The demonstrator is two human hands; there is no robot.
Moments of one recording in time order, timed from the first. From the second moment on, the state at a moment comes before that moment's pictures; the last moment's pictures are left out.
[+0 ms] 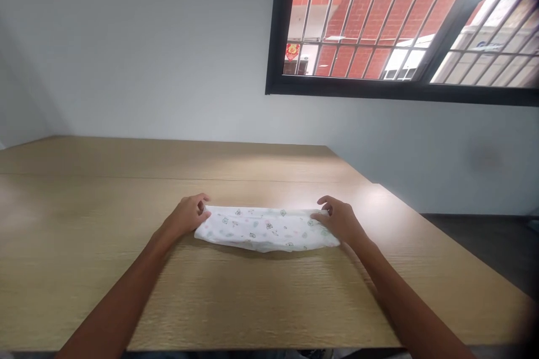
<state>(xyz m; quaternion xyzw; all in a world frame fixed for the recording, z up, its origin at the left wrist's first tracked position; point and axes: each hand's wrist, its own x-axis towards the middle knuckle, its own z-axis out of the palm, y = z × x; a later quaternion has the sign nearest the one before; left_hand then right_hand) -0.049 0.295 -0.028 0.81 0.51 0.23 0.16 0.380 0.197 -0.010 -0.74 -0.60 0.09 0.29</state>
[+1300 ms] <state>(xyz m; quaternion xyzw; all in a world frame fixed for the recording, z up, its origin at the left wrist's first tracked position) 0.000 0.269 -0.056 0.86 0.49 0.11 0.05 0.371 0.173 -0.022 -0.76 -0.65 0.06 0.04</state>
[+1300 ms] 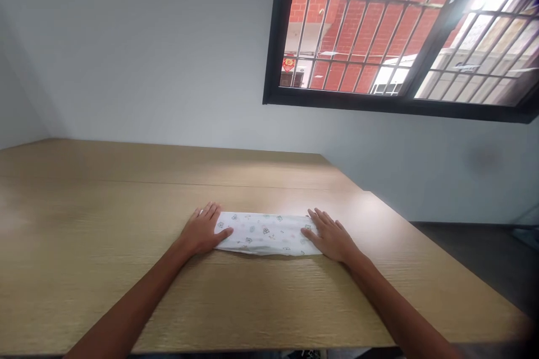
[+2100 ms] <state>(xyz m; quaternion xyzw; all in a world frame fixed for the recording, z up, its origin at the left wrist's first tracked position) 0.076 0.220 -0.005 0.86 0.27 0.16 0.40 0.388 0.180 -0.018 -0.76 -0.60 0.09 0.24</state>
